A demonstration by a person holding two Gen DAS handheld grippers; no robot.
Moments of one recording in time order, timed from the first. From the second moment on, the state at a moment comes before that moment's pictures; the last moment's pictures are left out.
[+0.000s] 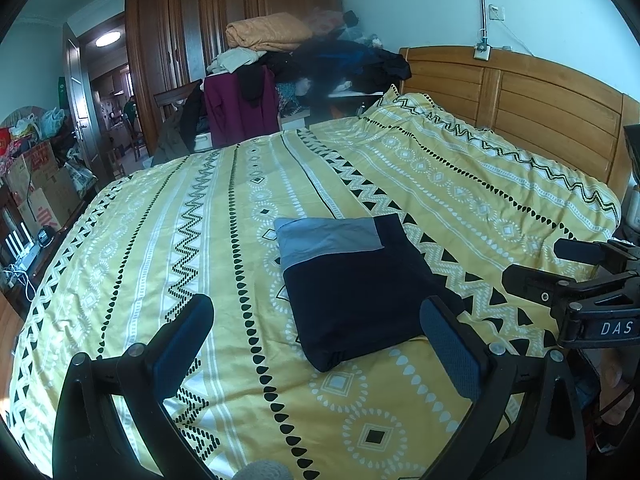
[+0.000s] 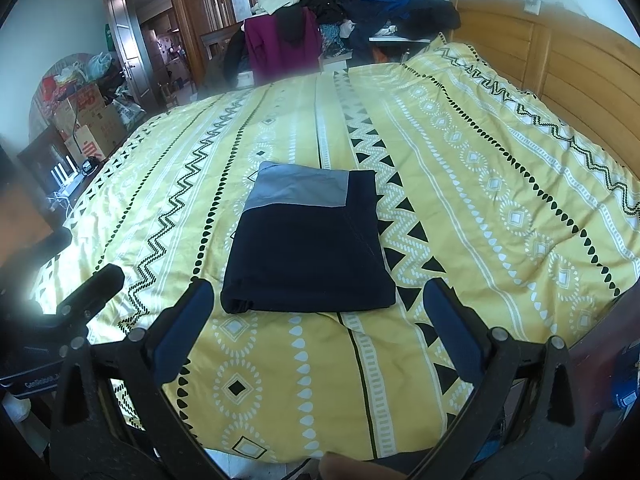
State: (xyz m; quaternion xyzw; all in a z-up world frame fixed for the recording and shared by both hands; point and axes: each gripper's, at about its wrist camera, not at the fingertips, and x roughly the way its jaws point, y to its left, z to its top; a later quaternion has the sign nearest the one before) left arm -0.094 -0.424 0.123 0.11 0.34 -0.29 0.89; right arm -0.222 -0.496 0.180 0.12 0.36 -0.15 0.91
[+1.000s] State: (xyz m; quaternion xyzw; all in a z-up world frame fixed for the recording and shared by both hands) left arm -0.089 -0.423 0.111 0.10 0.35 -0.29 0.89; right arm -0.213 -0.498 0.179 0.12 0.37 -0.15 0.91
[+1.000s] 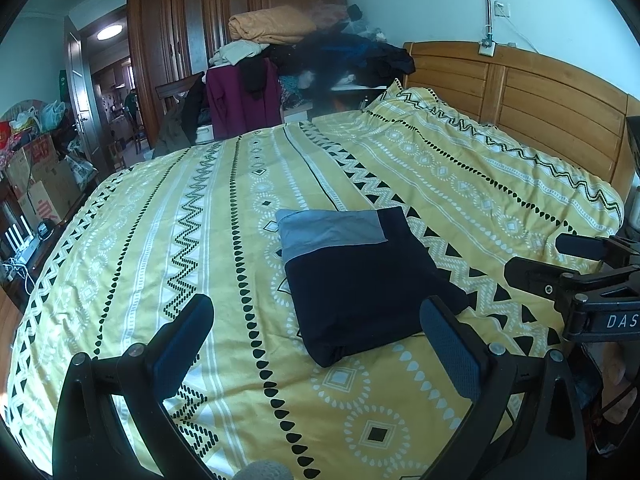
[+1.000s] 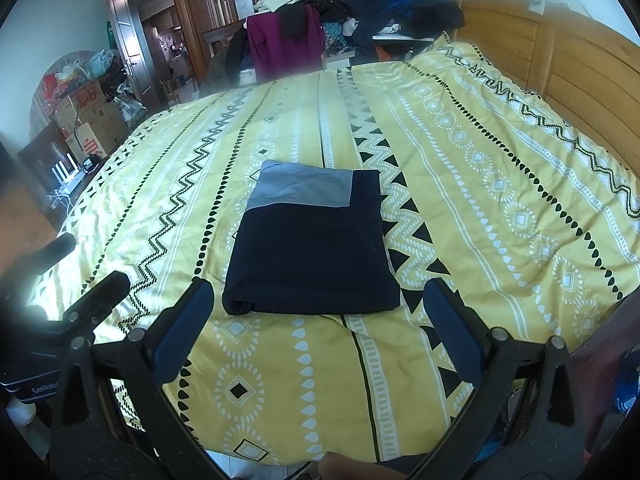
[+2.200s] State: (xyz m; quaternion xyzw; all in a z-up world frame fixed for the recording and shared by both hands) left arm -0.093 -0.422 0.126 0.10 0.34 -0.28 0.89; right arm -0.212 -0.500 0.188 0.12 0.36 -0.15 0.91
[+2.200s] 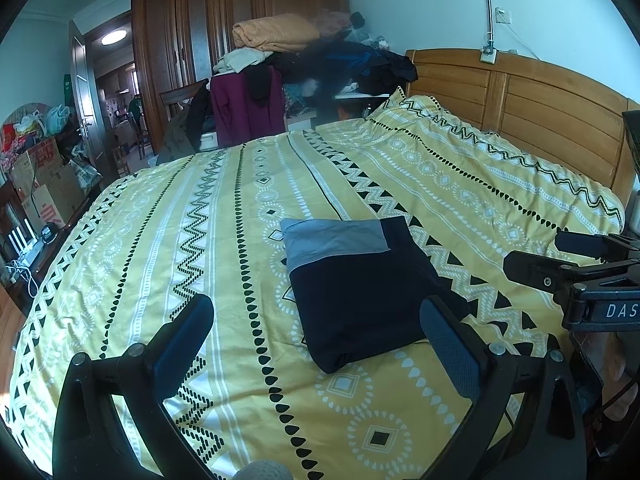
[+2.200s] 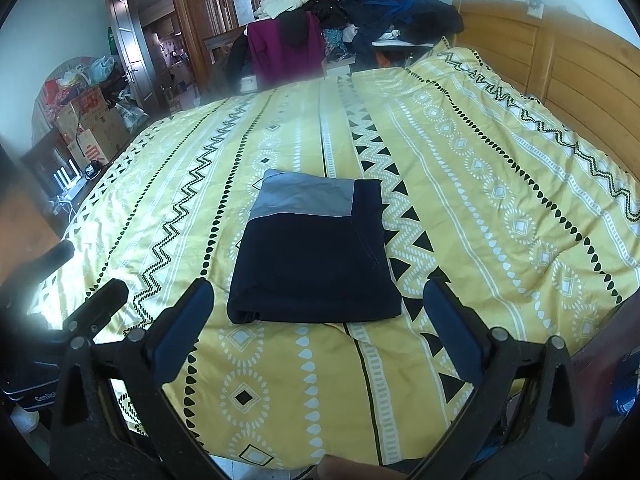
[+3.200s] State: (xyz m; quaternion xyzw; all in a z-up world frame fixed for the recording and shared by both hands) left arm -0.089 -0.421 0.120 0.09 0.34 -0.29 0.89; right arm -0.210 -0.503 0.187 0.12 0.36 -0.15 0.91
